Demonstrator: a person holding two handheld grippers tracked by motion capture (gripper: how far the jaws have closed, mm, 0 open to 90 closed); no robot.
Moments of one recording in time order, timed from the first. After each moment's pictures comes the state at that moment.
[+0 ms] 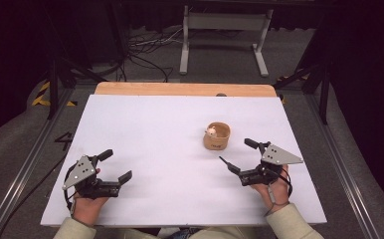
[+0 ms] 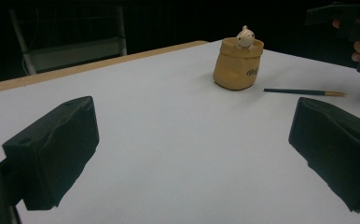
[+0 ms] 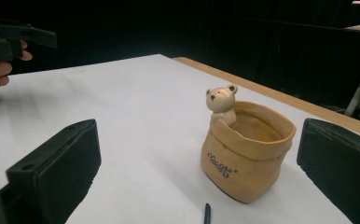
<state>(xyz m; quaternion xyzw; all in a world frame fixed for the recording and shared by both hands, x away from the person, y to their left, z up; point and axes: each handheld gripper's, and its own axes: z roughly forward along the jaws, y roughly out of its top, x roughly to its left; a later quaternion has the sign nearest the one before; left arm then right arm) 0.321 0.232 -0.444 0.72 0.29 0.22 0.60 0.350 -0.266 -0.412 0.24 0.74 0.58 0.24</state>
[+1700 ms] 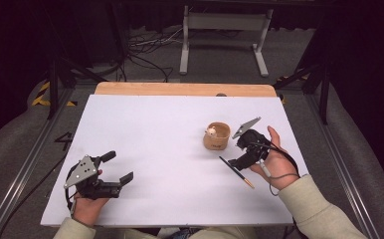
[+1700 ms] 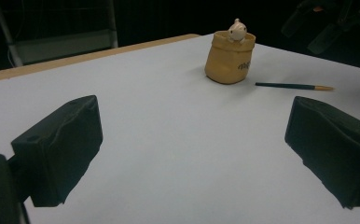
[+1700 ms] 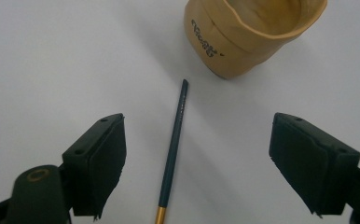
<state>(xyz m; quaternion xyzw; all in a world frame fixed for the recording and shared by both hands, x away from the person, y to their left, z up) 0.322 0.231 -0.445 0.73 0.29 0.20 0.59 0.400 -0.225 -0.360 0.31 0.92 0.19 0.13</state>
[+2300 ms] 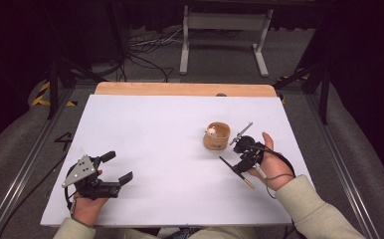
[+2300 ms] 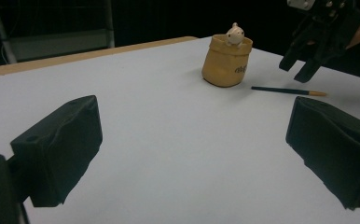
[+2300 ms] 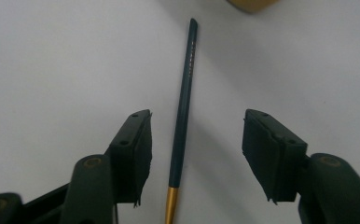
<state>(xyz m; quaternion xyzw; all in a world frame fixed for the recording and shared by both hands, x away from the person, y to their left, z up) 0.323 0.234 -0.445 0.72 0.30 0.18 0.60 0.406 -0.225 -0.395 0.36 0.92 0.11 0.07</state>
